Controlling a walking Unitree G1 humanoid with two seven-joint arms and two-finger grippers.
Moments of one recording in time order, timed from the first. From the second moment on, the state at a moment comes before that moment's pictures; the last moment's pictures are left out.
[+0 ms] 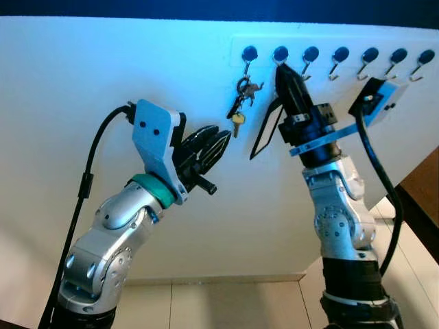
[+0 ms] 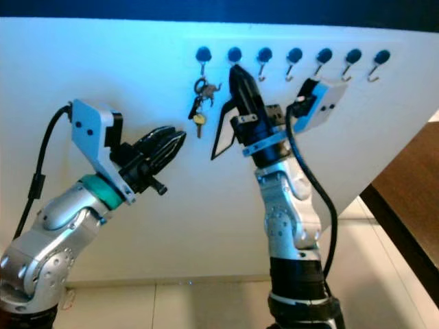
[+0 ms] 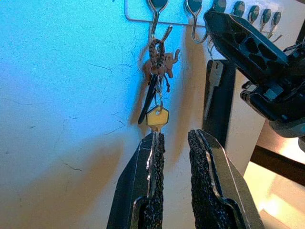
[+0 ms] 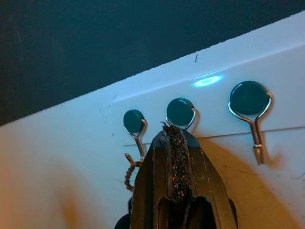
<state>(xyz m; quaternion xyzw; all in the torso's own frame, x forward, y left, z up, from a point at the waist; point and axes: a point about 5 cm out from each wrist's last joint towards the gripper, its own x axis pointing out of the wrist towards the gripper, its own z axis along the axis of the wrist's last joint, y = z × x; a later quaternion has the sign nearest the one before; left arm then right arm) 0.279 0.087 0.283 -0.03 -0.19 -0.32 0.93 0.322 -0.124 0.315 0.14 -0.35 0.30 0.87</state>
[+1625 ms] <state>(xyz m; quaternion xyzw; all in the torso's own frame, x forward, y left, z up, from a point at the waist) 0.280 0.086 0.281 -0.03 -0.18 -0.32 0.93 0.316 -0.141 0.328 0.04 -0.39 0.24 0.89</state>
